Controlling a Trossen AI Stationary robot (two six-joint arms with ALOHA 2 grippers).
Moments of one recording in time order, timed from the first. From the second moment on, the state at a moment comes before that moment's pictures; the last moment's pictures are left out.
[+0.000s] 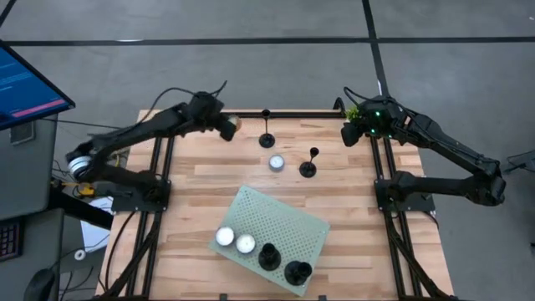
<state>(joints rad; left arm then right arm) 0.56 1.08 0.98 -0.45 -0.17 -0.19 -0.60 0.90 0.98 -0.83 0.21 0.30</state>
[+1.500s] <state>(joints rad) -0.35 1.13 1.13 -0.79 -0.24 -0.49 -0.60 0.90 0.98 -0.82 0.21 0.30</state>
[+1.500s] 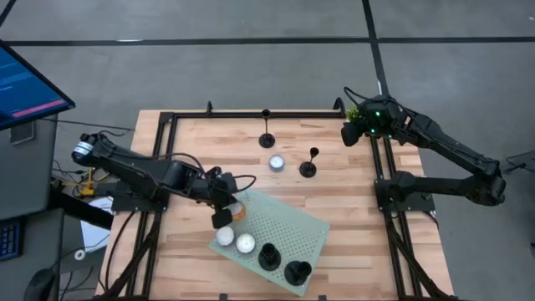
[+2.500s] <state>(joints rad) -0.35 1.14 1.13 -0.78 -0.24 -0.45 -0.60 0.90 0.98 -0.84 0.18 0.30</state>
